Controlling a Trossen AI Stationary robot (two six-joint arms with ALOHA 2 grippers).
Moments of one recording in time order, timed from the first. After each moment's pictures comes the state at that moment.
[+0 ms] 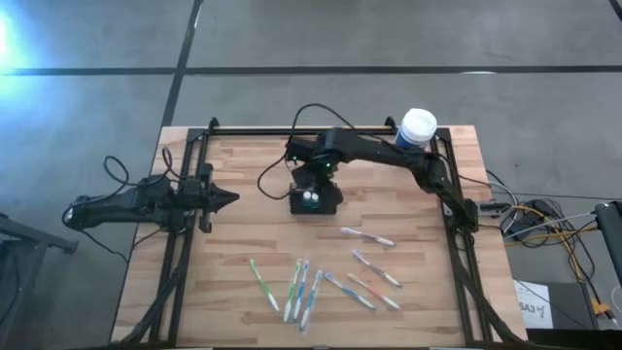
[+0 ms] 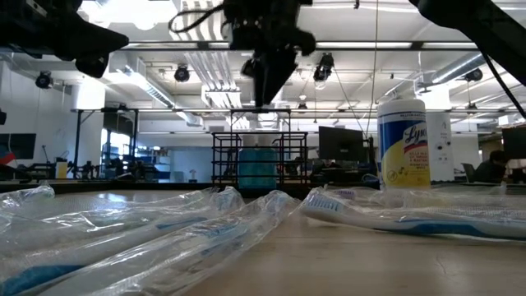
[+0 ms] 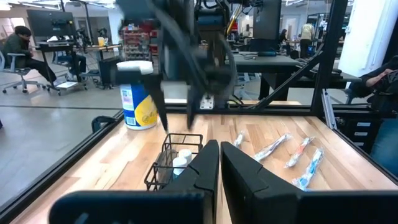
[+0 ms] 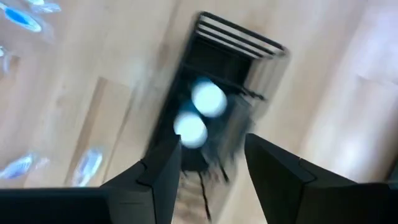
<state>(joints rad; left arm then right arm) 0.03 0.16 0.26 -0.15 -0.05 0.00 -0.18 2.24 2.33 -1.41 -0.05 -0.52</state>
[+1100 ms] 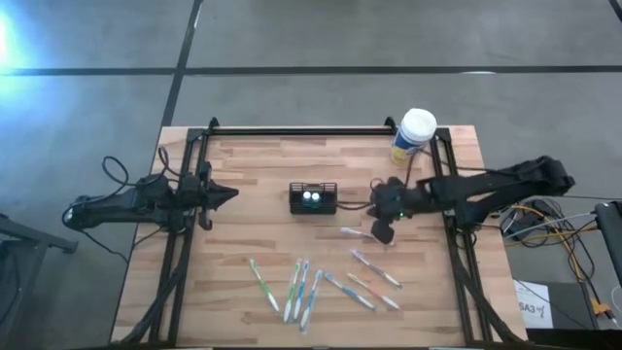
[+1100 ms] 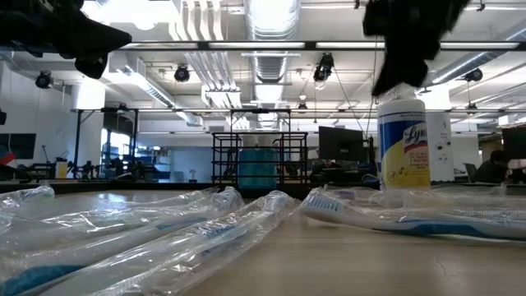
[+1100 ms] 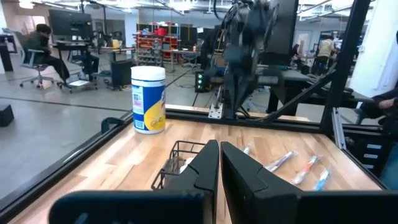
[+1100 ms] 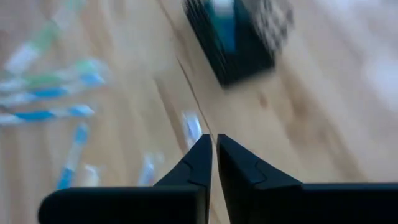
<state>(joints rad) 0.03 0.16 0.26 -0.12 -0.11 -0.06 0.12 1.18 0.87 -0.62 0.19 0.54</state>
